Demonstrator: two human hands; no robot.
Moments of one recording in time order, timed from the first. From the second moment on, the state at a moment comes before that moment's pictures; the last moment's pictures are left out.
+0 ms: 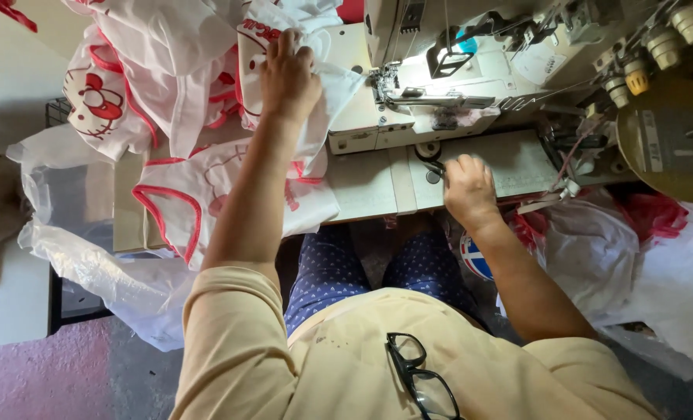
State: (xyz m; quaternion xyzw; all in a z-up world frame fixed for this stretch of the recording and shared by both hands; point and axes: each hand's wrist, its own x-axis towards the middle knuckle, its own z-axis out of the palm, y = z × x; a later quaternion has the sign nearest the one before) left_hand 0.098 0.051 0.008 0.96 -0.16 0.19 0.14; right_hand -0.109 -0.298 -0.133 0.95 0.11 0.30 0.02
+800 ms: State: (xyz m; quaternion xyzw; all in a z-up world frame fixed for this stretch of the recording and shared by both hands) left_hand -0.060 0.217 0.067 0.90 0.11 0.30 0.30; right_hand -0.124 -0.279 -0.043 0.97 -0.05 -0.03 -0.23
